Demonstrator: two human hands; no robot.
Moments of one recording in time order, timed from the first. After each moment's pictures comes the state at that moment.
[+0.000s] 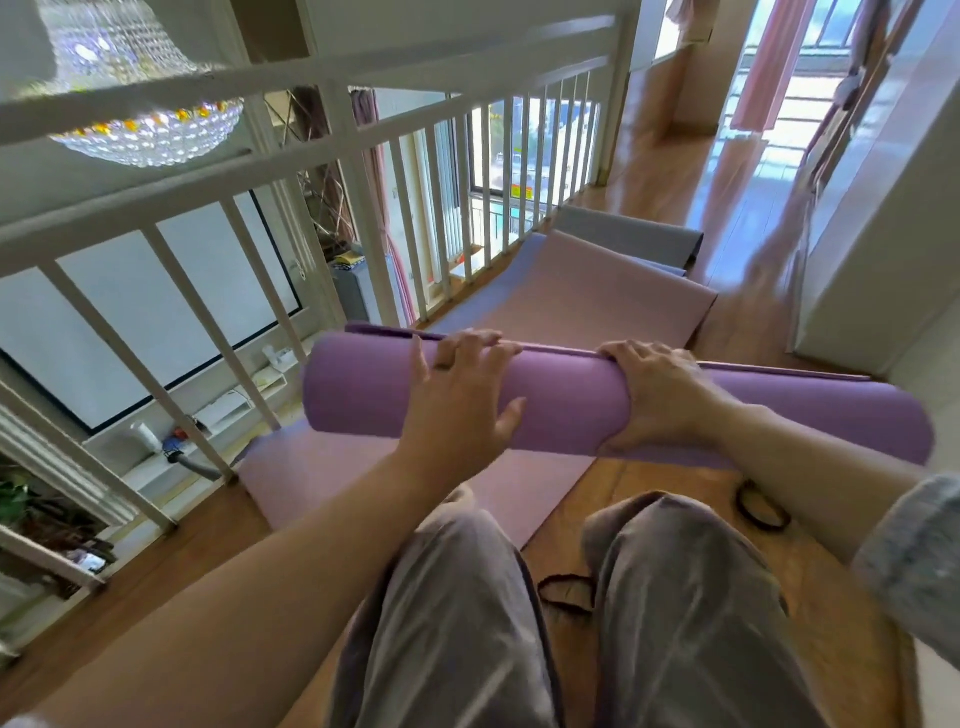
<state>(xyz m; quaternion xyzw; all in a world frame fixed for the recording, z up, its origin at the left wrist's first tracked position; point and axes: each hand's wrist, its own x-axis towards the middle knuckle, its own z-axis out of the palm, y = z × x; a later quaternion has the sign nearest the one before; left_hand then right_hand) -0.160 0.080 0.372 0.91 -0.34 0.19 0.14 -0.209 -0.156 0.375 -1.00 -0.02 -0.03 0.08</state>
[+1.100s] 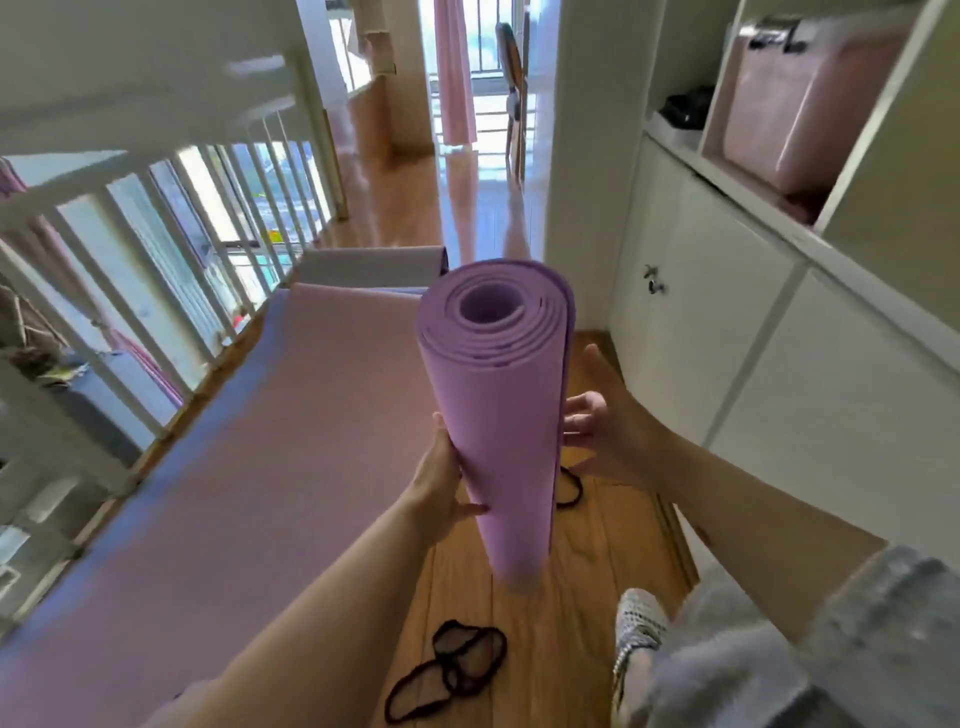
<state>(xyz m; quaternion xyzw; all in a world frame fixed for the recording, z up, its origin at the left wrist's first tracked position) -0.173 -0.206 0.313 0.63 -0.10 -0.46 0.62 -0.316 -0.340 0.368 -0.56 0.36 -0.08 0.74</state>
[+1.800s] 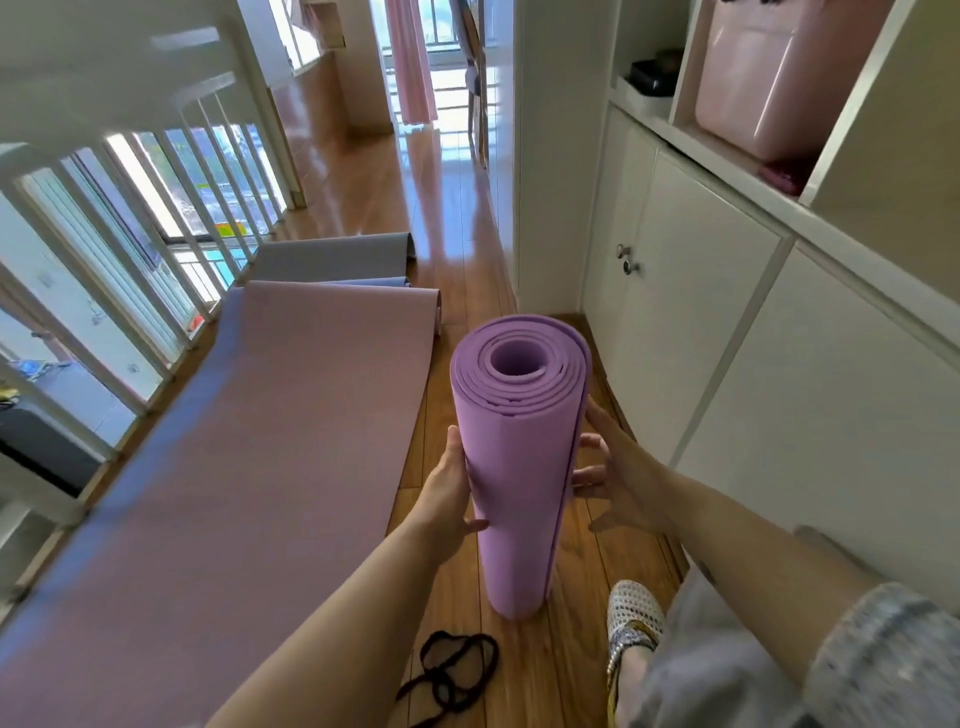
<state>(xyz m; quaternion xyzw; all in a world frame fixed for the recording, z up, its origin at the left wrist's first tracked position) -0.181 -0.244 0.289 0.65 -0.14 -0.50 0.55 -0.339 -0.360 0.318 -0.54 0.42 -0.03 0.73</state>
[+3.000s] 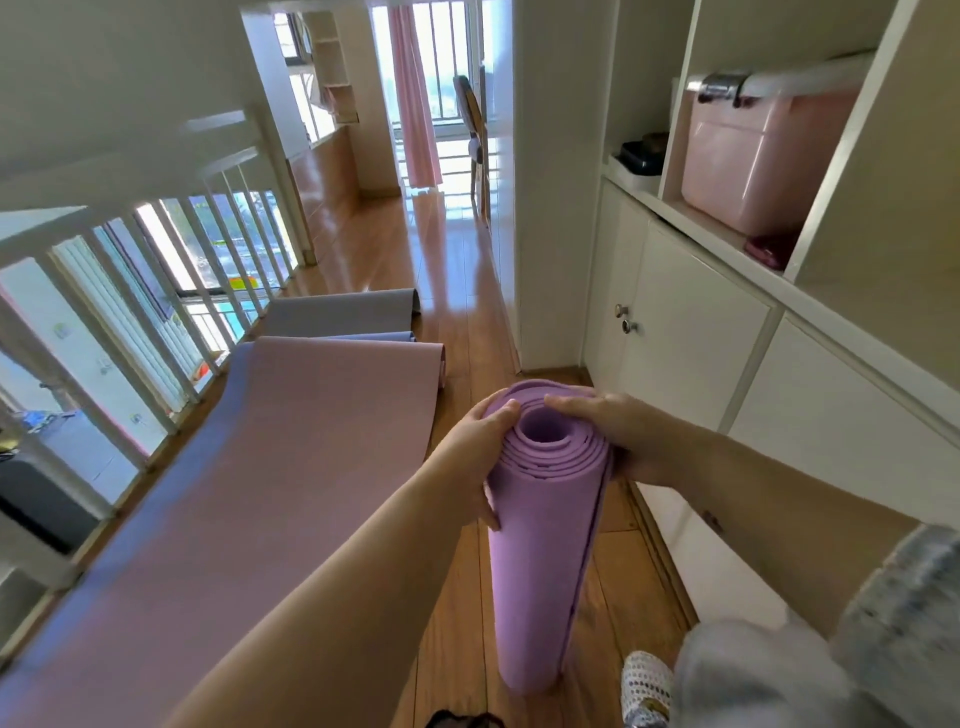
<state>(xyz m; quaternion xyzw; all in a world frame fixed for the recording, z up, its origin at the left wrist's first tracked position) -0.178 -0.284 0.401 0.65 -0.24 -0.47 0.54 -0.294 -0.407 0.393 -0.68 0.32 -0.09 0.65</state>
